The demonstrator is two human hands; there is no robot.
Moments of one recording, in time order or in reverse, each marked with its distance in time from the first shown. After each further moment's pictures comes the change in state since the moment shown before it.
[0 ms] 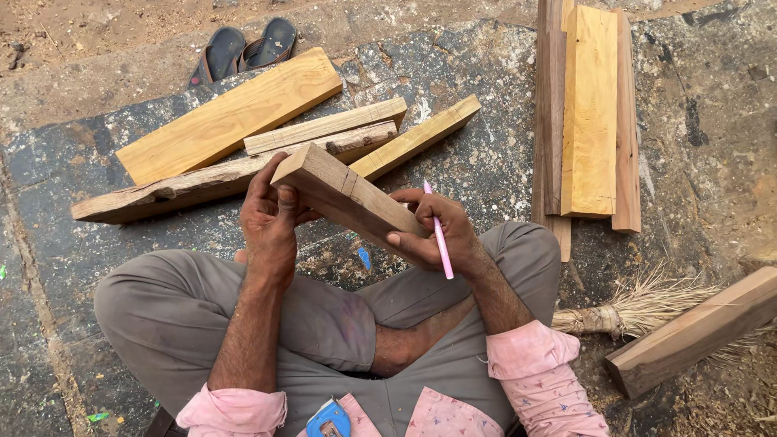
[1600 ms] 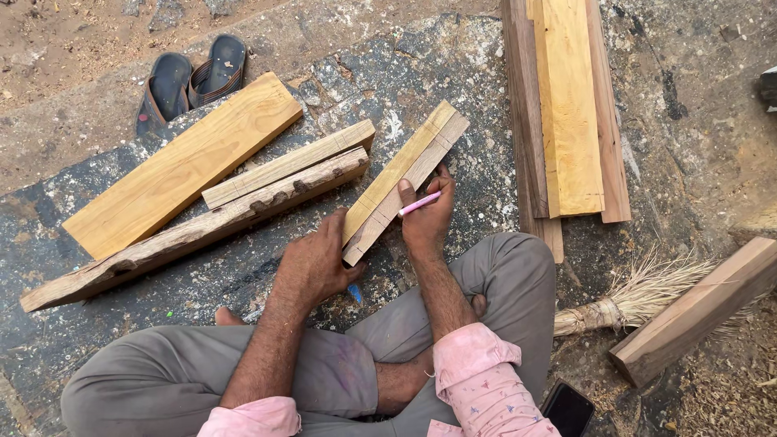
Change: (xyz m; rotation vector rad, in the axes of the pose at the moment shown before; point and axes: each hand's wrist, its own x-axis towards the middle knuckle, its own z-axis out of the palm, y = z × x) left_hand 0.047 -0.021 0.060 1.479 -0.736 -0.081; right_hand 0.024 0.128 0.045 -0.119 0.866 0.431
